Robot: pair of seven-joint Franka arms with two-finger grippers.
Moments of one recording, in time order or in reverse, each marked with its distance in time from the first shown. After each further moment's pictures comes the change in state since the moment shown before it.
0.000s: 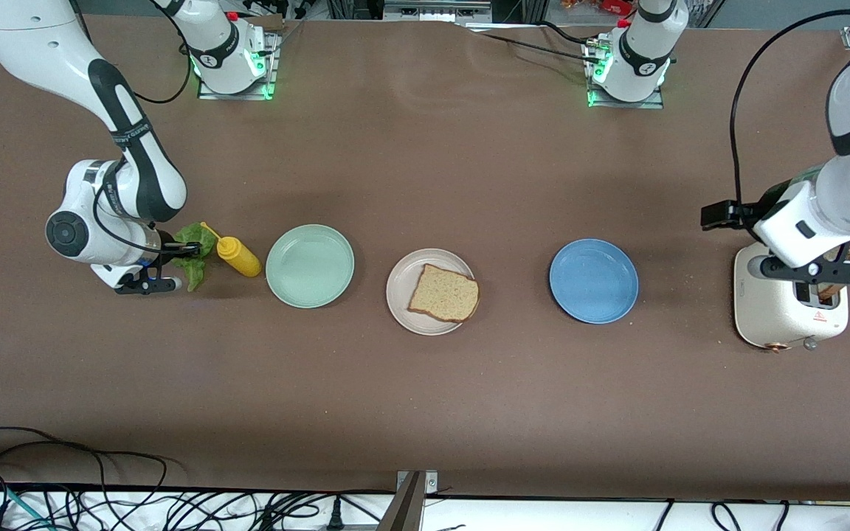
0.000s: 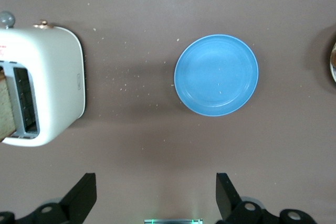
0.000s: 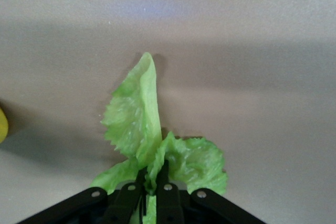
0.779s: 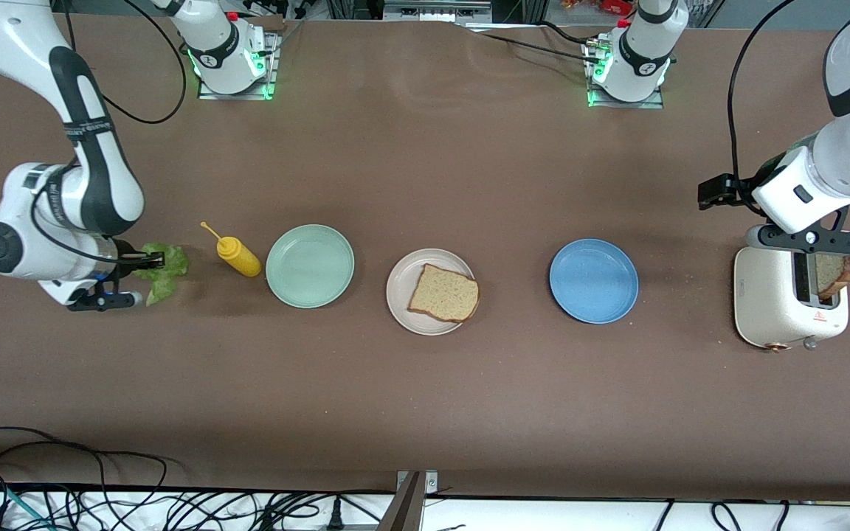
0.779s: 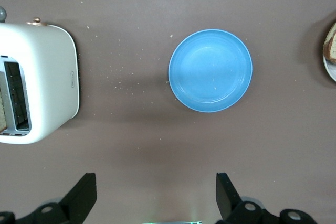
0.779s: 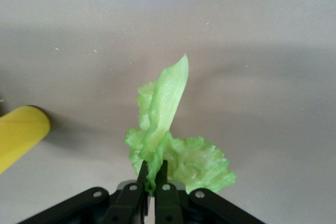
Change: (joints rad) left arm 0.007 -0.113 -0.030 -0.173 0.000 0.112 0.000; right arm -0.005 -0.023 -0.040 0.286 0.000 -0.325 -0.033
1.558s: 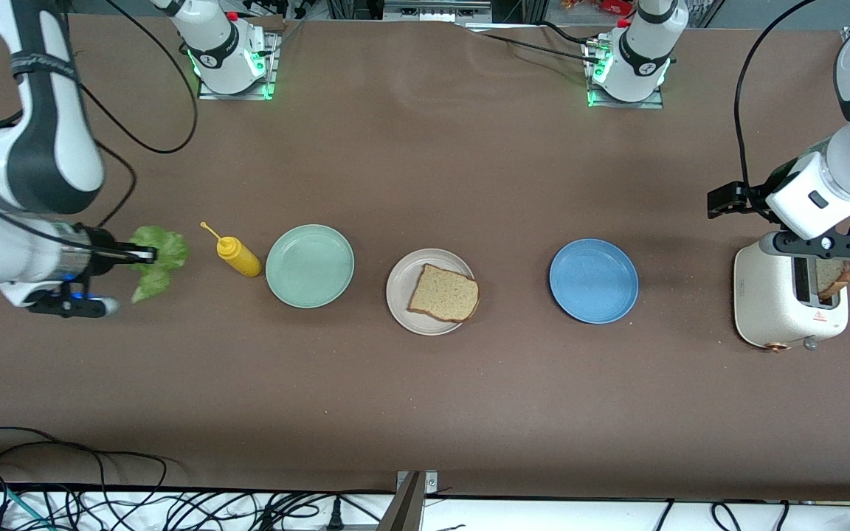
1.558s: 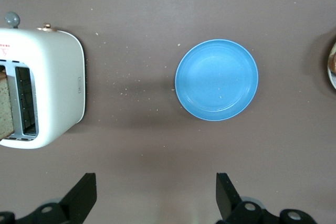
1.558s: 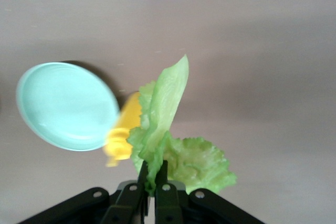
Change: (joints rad) left arm 0.023 0.010 0.010 0.004 0.000 0.023 0.000; right arm 0.018 -0.013 0.187 0.335 0.045 -0.385 0.390
